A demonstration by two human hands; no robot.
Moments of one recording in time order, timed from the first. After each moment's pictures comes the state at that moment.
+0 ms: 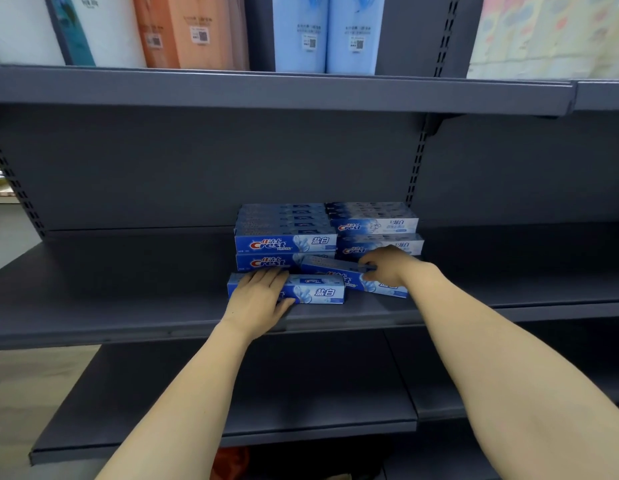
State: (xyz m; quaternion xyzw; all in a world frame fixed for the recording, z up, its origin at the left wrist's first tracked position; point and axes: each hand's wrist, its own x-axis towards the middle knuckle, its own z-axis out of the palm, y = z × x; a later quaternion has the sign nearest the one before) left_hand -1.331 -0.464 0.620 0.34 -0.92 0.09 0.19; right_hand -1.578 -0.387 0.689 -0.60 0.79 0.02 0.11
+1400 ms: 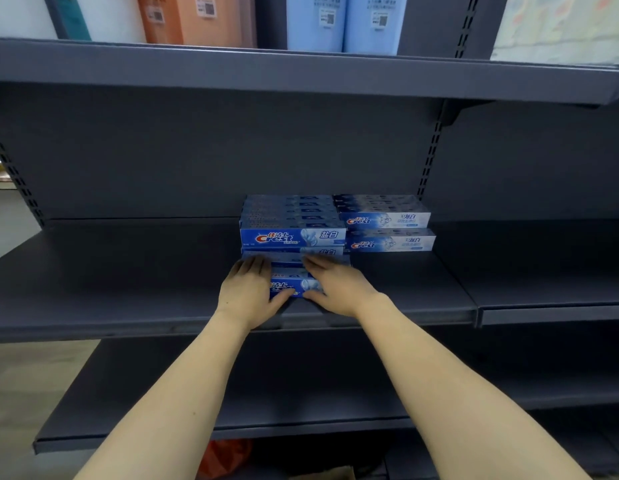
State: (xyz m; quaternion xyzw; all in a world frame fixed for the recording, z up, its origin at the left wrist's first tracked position) left_hand -1.322 -0.485 0.614 0.42 -0.88 0.09 0.20; right_hand -1.495 -0.408 0.648 -0.72 0.69 -0.04 0.00
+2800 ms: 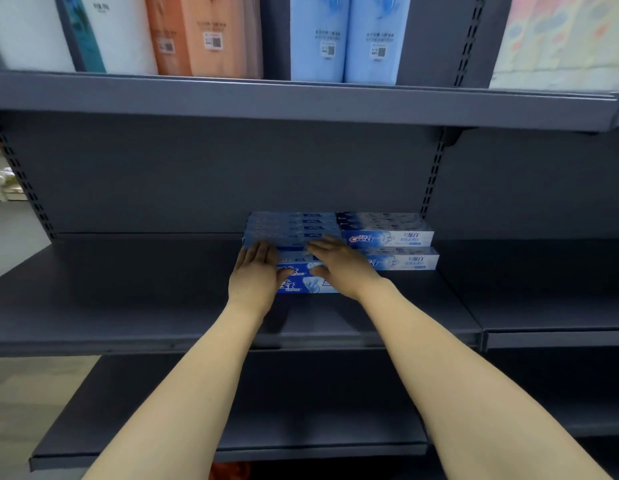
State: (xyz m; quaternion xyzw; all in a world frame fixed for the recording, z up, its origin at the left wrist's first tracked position) left_hand -1.349 -0.498 0.657 0.48 -0.86 0.10 0.16; right_hand -1.513 -0.436 0.687 -0.72 0.69 -0.10 0.00
